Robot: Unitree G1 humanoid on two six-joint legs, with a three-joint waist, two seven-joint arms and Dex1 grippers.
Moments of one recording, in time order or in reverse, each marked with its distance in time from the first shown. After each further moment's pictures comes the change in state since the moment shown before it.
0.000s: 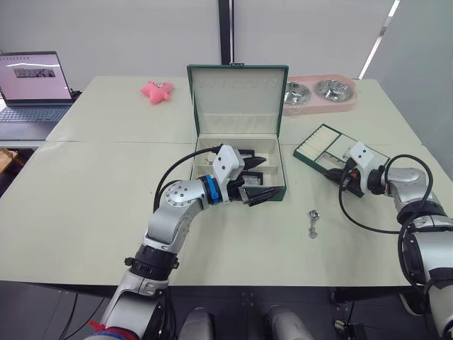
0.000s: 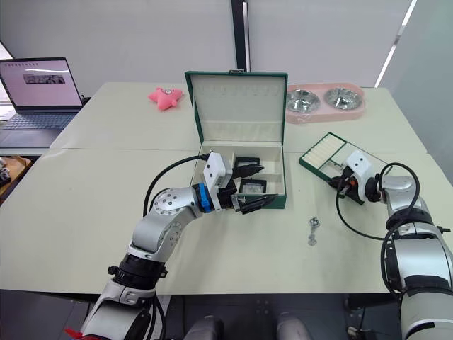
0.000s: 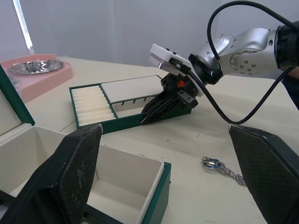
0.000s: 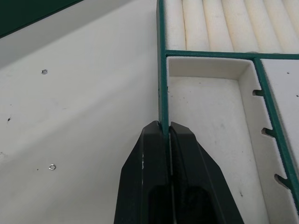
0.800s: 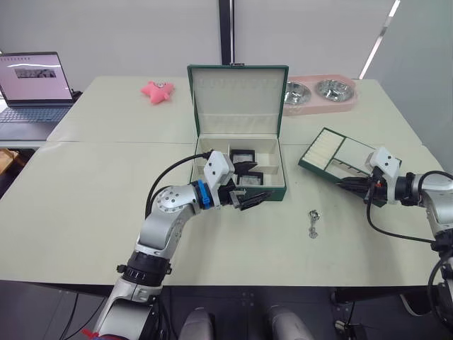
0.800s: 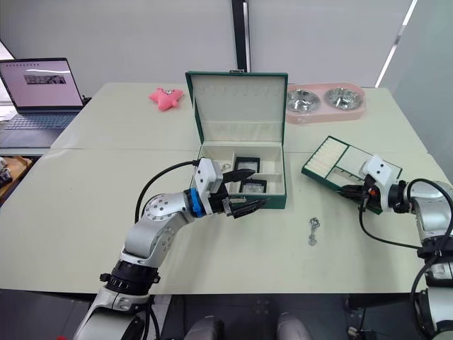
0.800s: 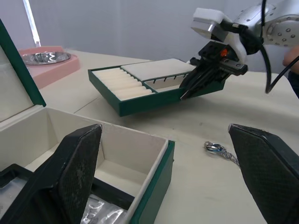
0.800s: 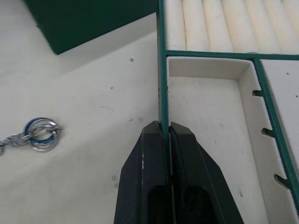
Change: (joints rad) left arm 0.079 0.045 0.046 -0.008 -0.015 -0.049 -0.026; right arm 0.456 -0.204 -0.085 -0.931 0.215 0.449 0.189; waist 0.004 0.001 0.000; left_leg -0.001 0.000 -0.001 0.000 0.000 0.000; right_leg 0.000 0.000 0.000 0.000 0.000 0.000
